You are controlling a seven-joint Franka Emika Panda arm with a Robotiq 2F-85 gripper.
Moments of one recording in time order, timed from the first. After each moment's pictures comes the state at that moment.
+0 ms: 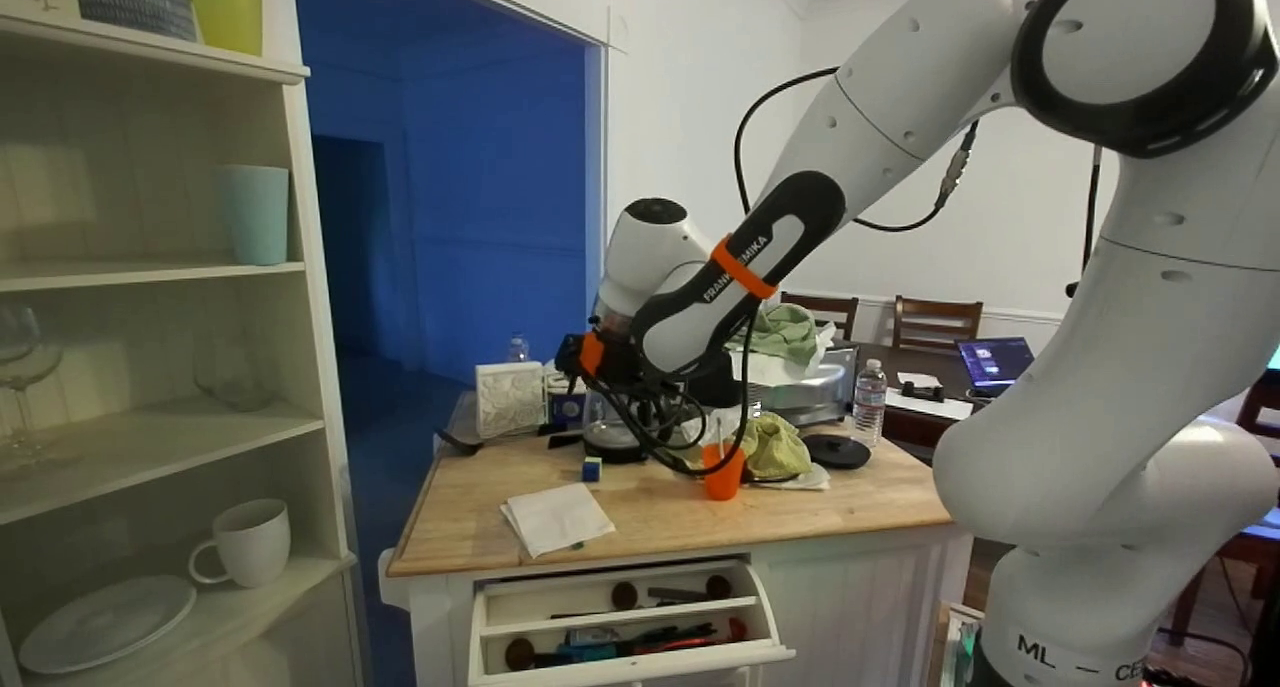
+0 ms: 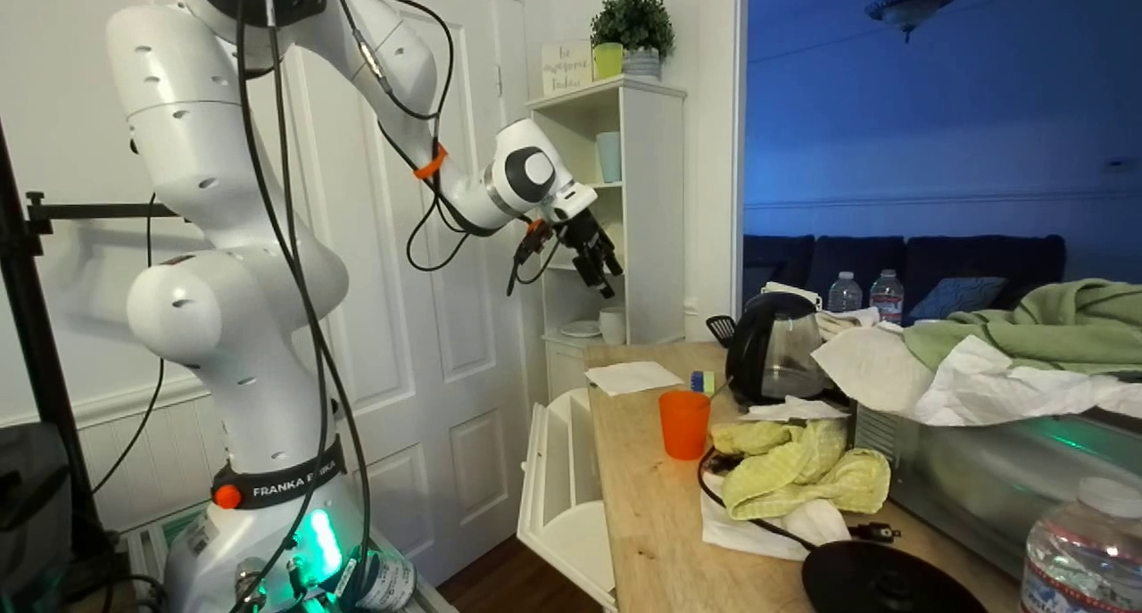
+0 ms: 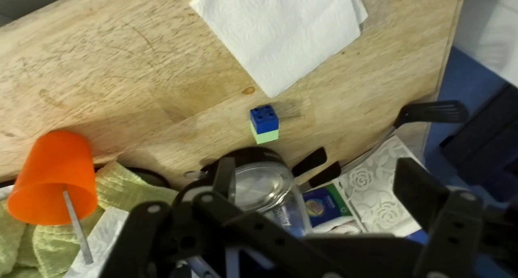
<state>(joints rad) -0.89 -0.21 0.82 -2.47 -0.34 2.83 1.43</state>
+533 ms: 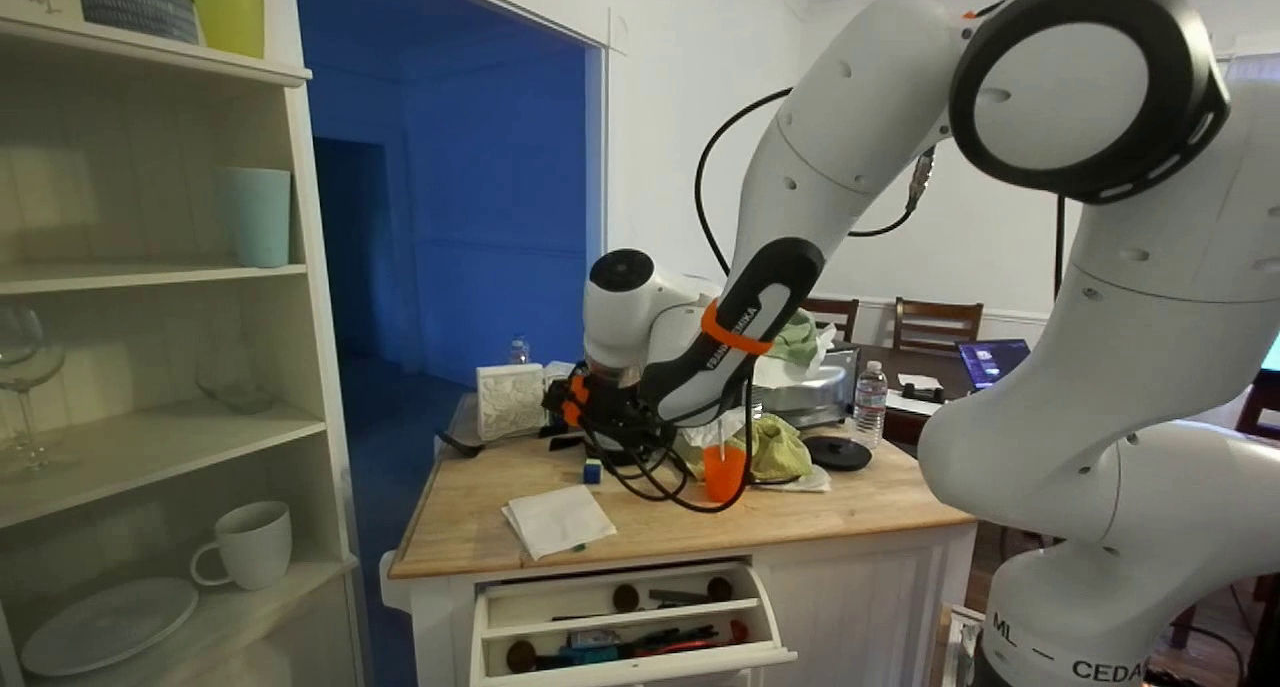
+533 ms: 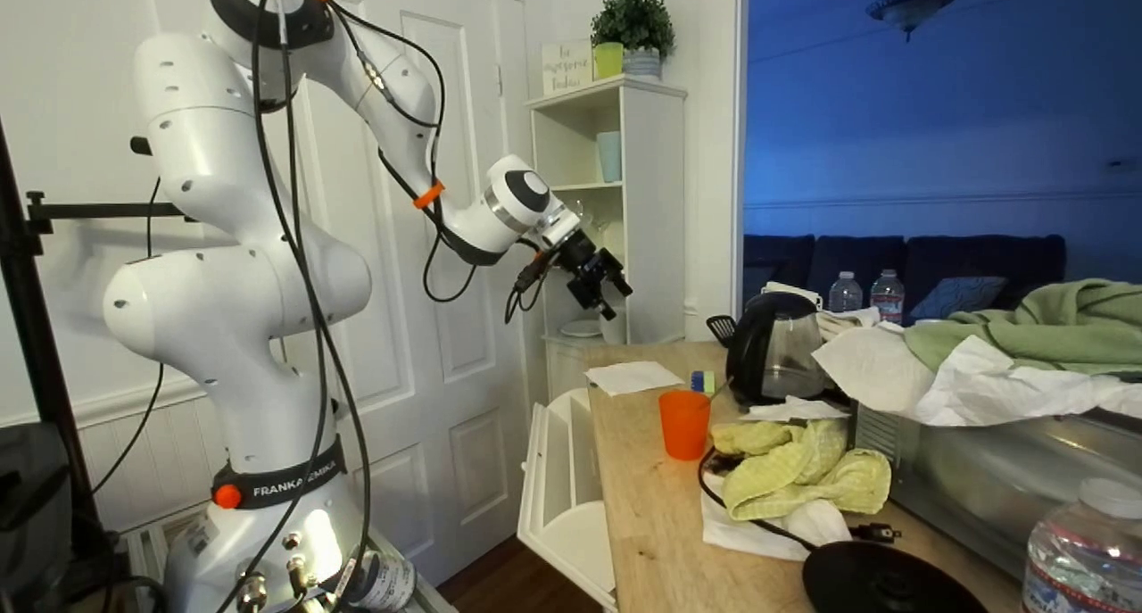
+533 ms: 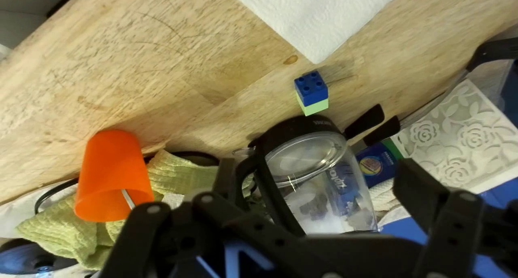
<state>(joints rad) -1.42 -0.36 1.36 -2.47 -0.56 2.82 1.90</state>
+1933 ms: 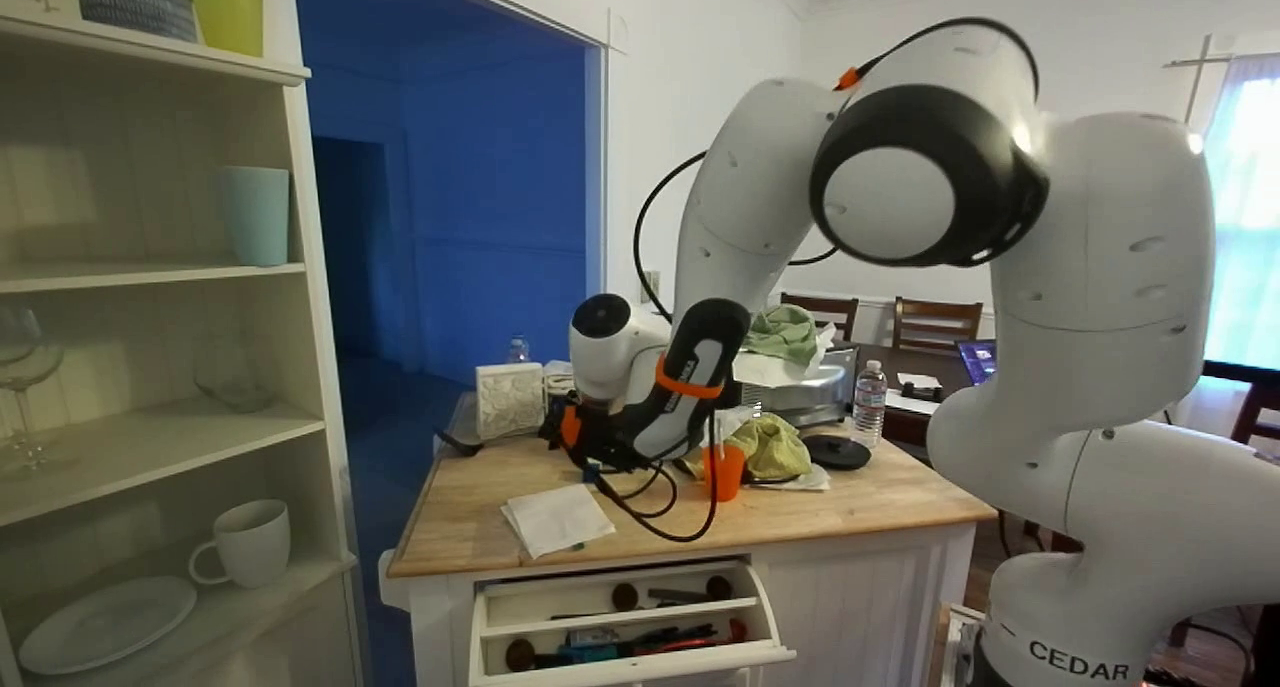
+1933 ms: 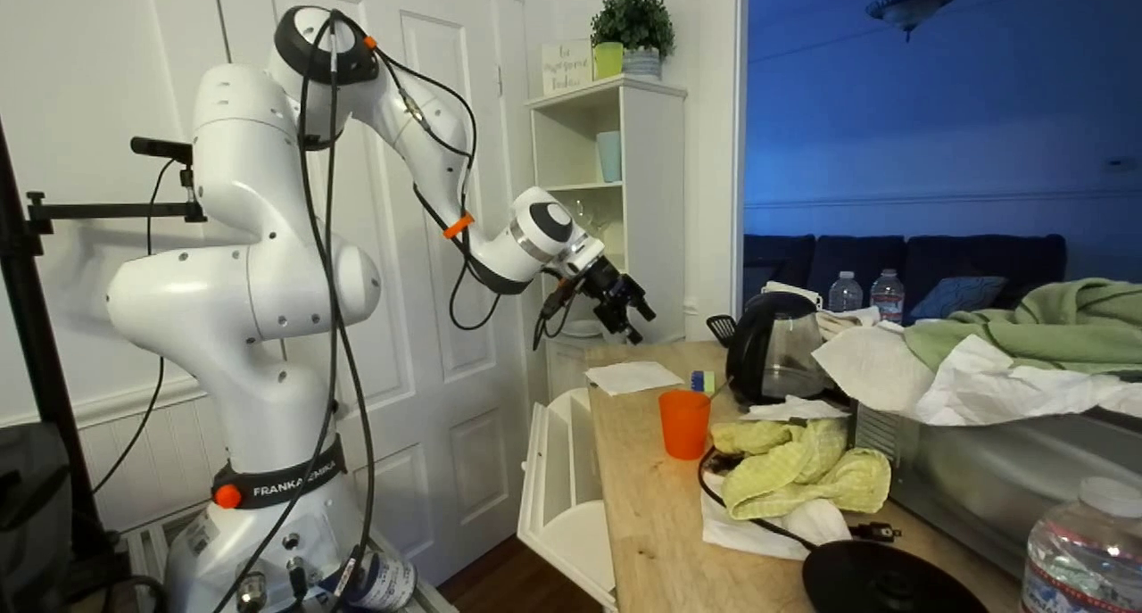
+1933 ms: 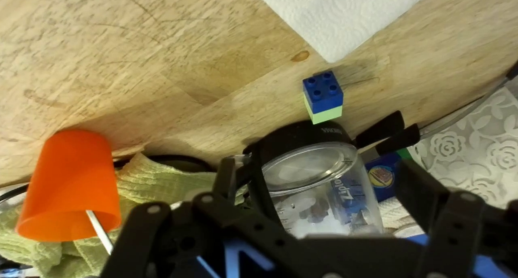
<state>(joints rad) -1.93 -0.52 1.83 -2.37 -0.46 2.94 1.82</state>
